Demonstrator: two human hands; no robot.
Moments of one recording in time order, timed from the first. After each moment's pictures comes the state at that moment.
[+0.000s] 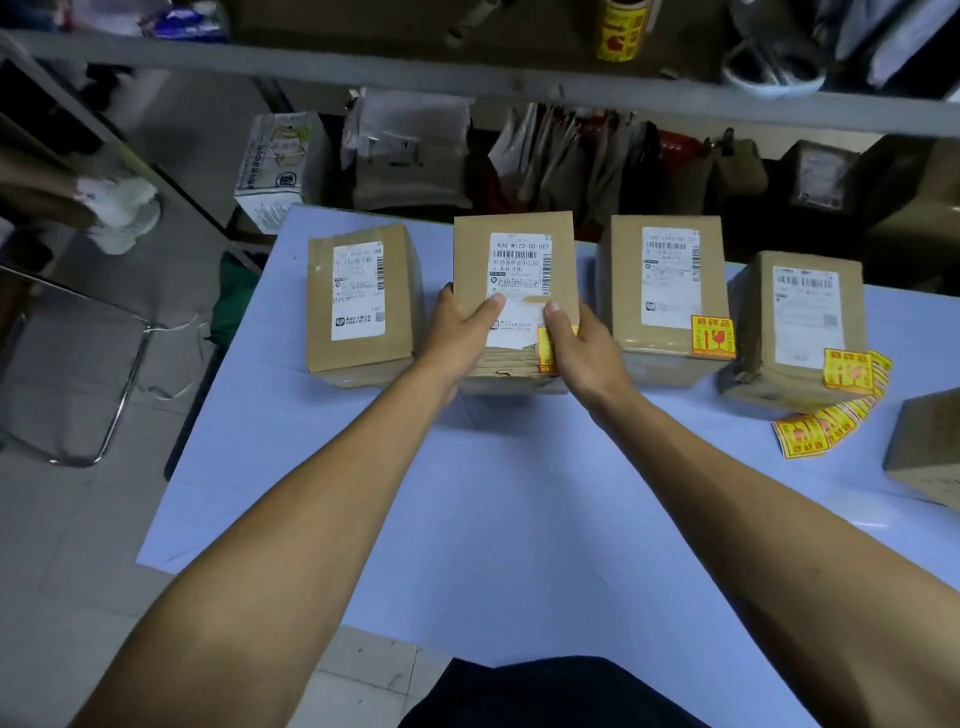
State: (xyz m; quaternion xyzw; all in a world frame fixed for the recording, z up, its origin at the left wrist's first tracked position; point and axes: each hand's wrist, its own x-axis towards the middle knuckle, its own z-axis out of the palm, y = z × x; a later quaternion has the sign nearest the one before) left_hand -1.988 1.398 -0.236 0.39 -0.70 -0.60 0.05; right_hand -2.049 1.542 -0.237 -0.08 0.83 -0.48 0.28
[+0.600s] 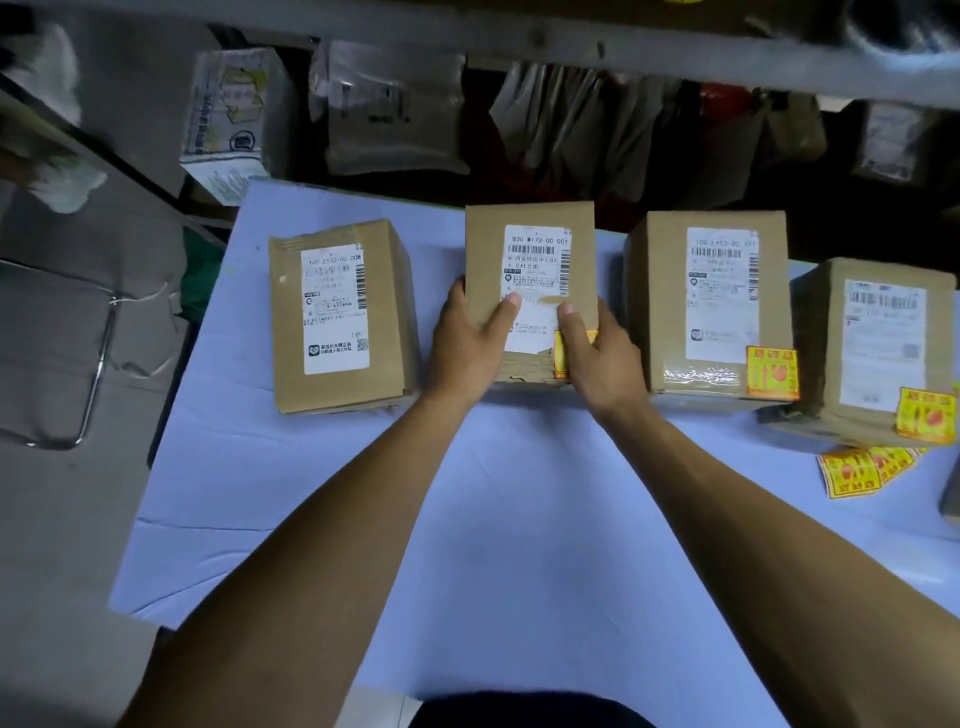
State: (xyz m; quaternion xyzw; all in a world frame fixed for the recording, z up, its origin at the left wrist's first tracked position) left_hand -2.031 1.377 -0.292 0.40 -0.74 -0.54 0.07; right_hand -2.095 1.515 -0.289 -0.06 0.86 -0.44 0.26
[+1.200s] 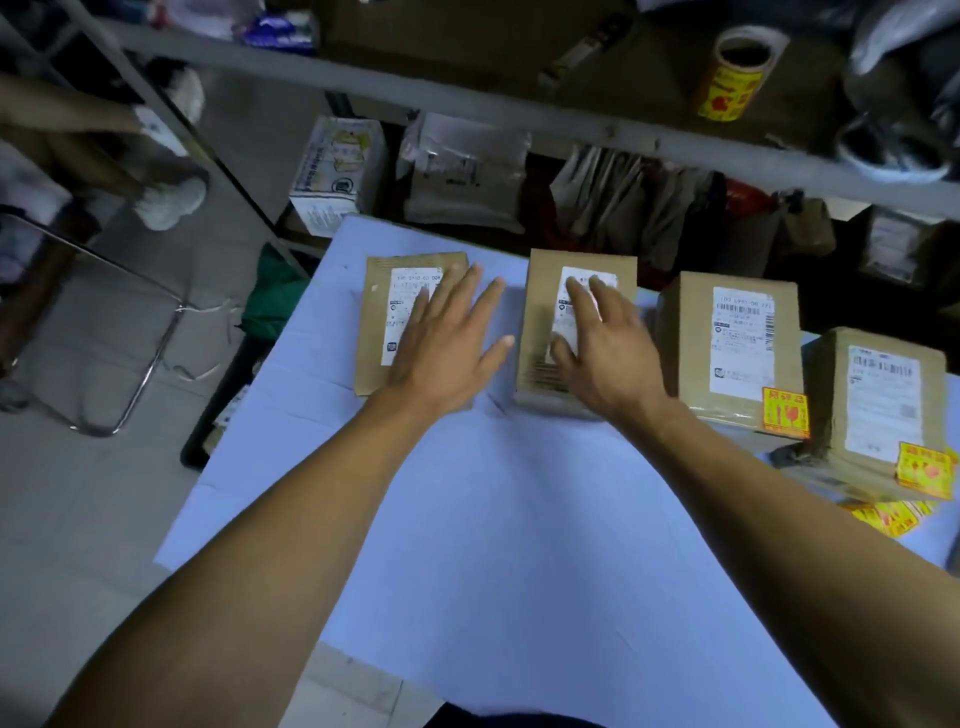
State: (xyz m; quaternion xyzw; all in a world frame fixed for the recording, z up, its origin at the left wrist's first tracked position) left_hand -1.954 1.322 -0.219 0.19 -0.97 -0.14 0.04; right_hand -2.073 1.480 -0.215 -0.38 0.91 -0.16 0.10
